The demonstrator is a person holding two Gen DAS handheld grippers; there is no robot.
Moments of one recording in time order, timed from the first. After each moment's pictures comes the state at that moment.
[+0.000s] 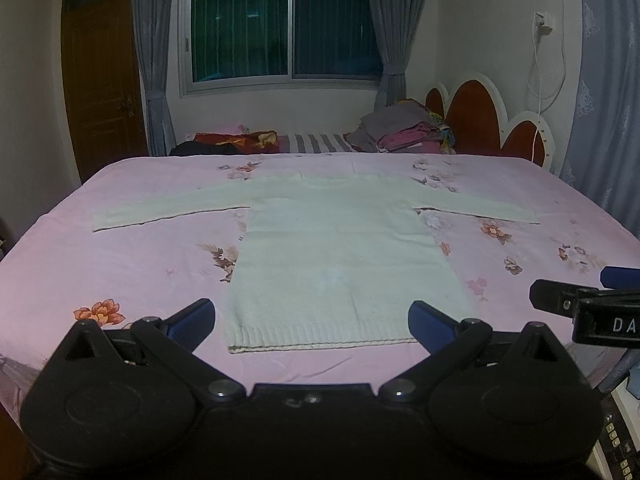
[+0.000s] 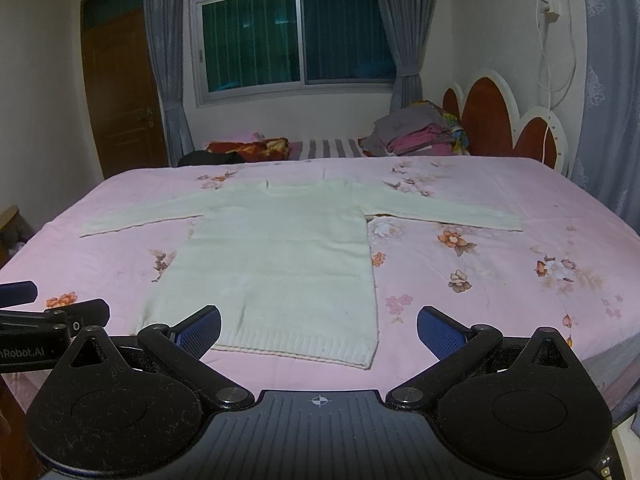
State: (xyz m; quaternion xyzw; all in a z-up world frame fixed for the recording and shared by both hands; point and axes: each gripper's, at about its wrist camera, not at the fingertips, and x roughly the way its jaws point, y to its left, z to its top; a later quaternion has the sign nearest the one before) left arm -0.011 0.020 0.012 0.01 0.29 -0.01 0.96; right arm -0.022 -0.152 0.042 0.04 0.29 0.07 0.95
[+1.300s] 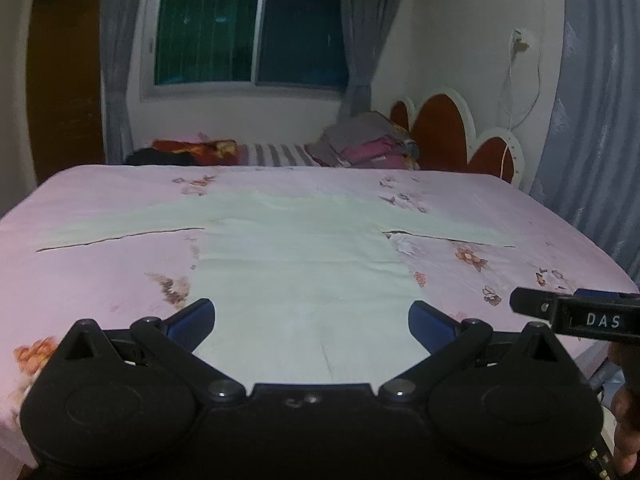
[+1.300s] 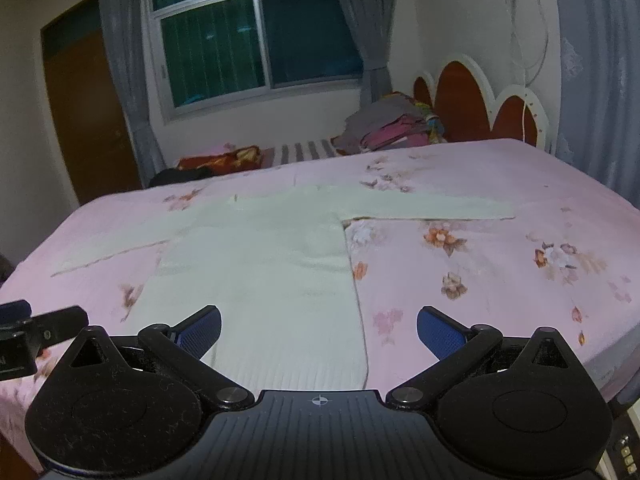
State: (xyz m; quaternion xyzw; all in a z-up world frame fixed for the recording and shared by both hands) left arm 0.066 0.032 0.005 -0.02 0.28 -0.08 0.96; right arm 0.039 -0.170 0.032 0.09 0.29 0.03 0.95
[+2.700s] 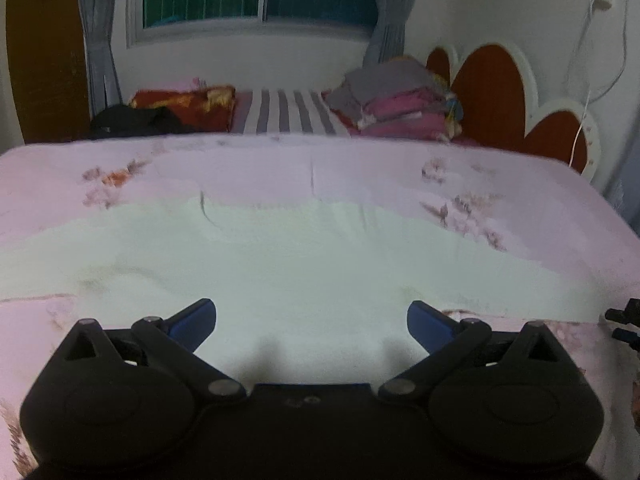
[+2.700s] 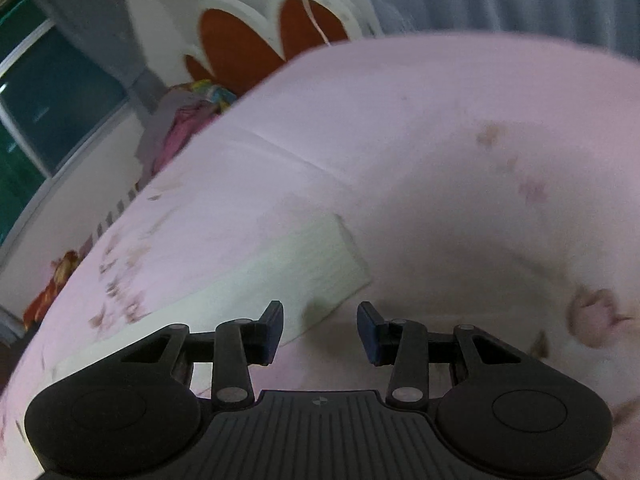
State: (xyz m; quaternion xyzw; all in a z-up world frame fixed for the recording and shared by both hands) left arm 0.401 -0.065 -0.065 -0.02 0.38 -0.04 0.93; right arm 0.388 -0.535 -0.127 0.34 0.33 -0.20 0.86
